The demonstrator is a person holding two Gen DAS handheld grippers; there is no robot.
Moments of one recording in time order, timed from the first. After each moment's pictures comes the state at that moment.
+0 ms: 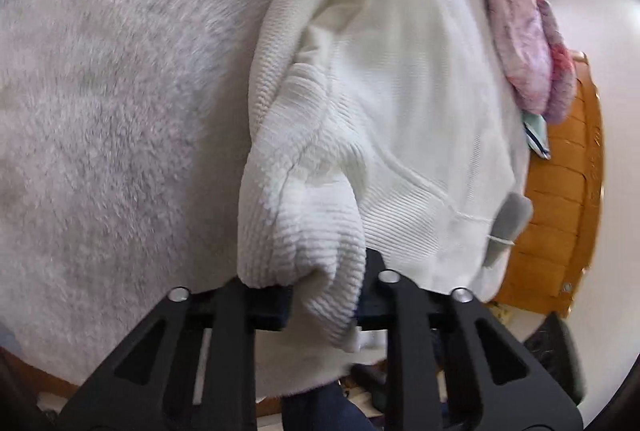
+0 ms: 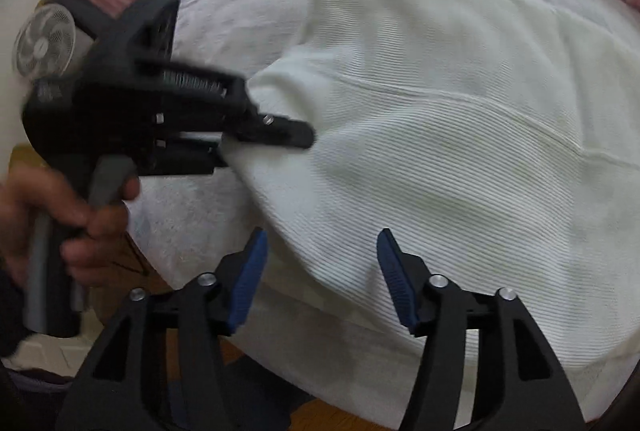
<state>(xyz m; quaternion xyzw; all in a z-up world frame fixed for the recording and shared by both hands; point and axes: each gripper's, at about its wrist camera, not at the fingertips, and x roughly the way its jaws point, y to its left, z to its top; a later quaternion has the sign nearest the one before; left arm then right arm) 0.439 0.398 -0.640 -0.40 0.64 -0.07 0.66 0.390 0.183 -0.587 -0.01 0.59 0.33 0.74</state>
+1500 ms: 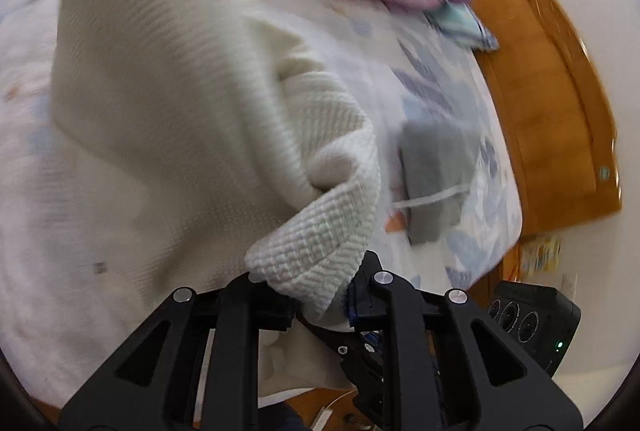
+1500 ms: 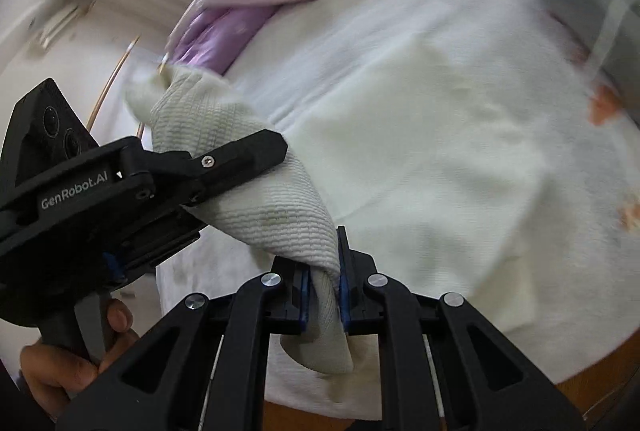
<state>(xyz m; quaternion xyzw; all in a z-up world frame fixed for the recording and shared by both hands) 0.538 0.003 -0.512 -0.18 0.60 -0.20 0.75 0.443 -0.150 -0.566 0.36 0.53 0.14 0.76</state>
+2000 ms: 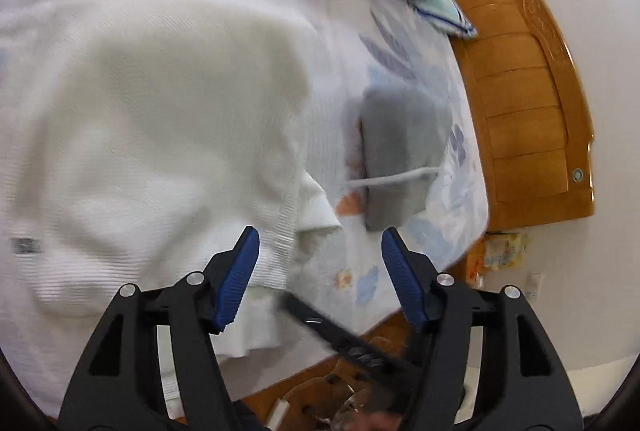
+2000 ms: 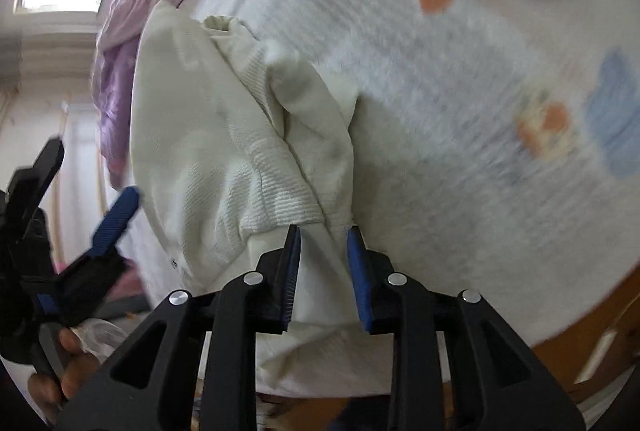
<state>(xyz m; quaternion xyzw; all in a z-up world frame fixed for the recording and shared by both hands) 0.530 -0.015 -0.543 -0.24 0.60 -0.21 0.74 0.417 -0.265 -0.633 0.40 0.61 0.04 0.68</state>
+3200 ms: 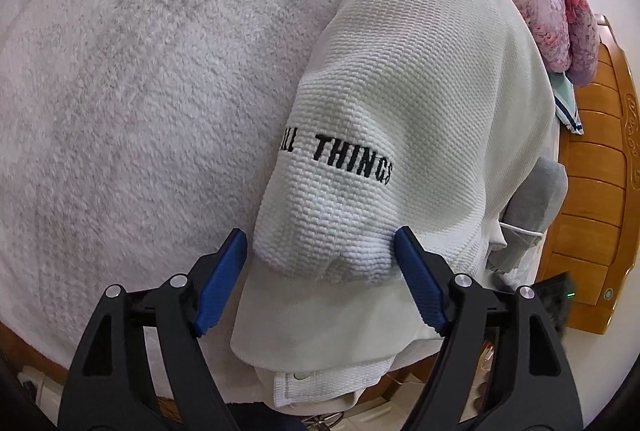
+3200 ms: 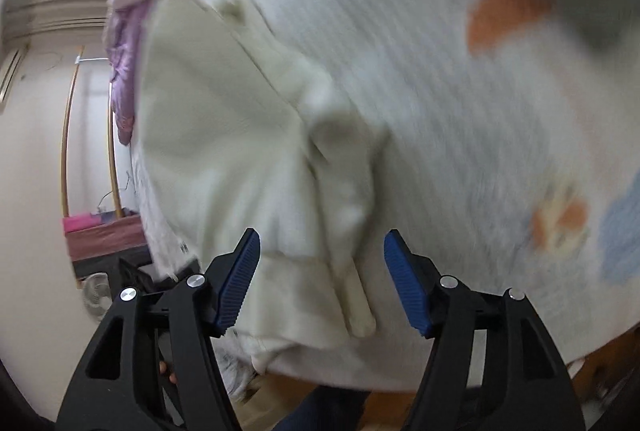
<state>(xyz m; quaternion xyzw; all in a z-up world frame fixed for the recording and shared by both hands) 0.458 0.145 -0.657 -0.34 0.65 -0.02 0.67 0.481 -0.254 -0.665 0.40 0.66 0.12 0.62</state>
